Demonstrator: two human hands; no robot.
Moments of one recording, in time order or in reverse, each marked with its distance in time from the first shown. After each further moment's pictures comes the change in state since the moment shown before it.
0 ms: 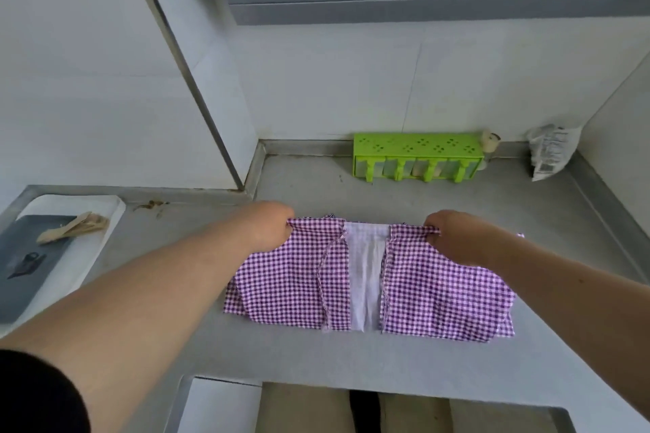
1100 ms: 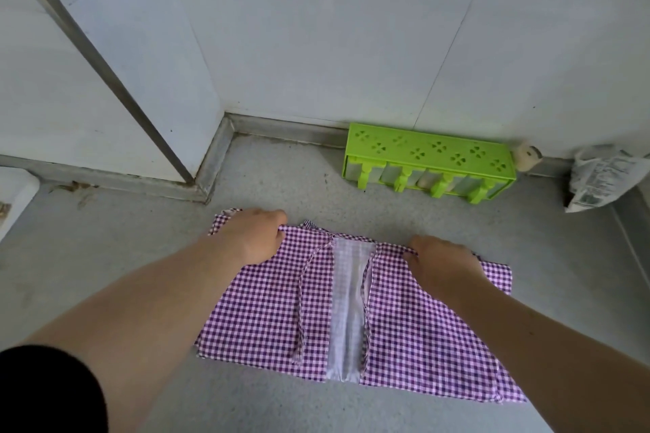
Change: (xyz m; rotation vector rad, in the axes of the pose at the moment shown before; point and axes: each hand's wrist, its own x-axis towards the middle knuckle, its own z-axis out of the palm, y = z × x) left_hand 0.156 0.001 0.074 -0.062 -0.058 -0.043; right_hand 0.131 0.036 0.059 -0.087 0.024 0.053
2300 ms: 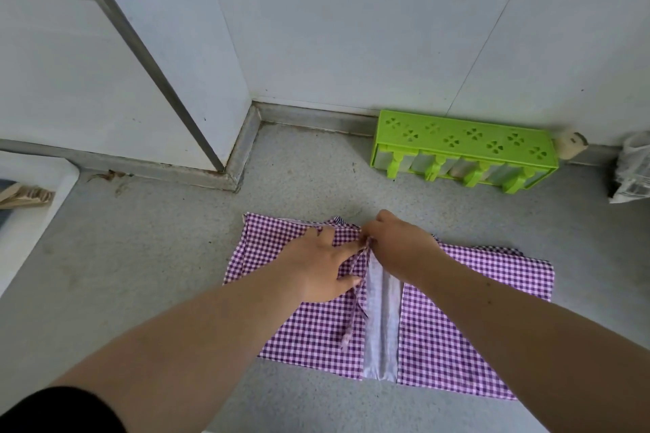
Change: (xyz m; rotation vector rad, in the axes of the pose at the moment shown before) left_hand -0.045 0.054 0.025 0.097 -0.140 0.230; right_hand 0.028 -0.103 0.012 0.055 -0.010 -0.338
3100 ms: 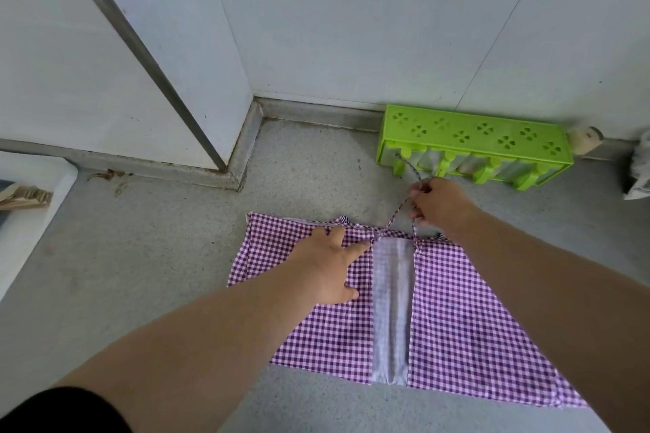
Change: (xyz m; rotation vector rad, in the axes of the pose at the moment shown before) left_hand 0.008 0.001 0.000 0.051 -0.080 -0.021; right_hand 0.048 0.059 -0.027 1.088 0.130 0.627
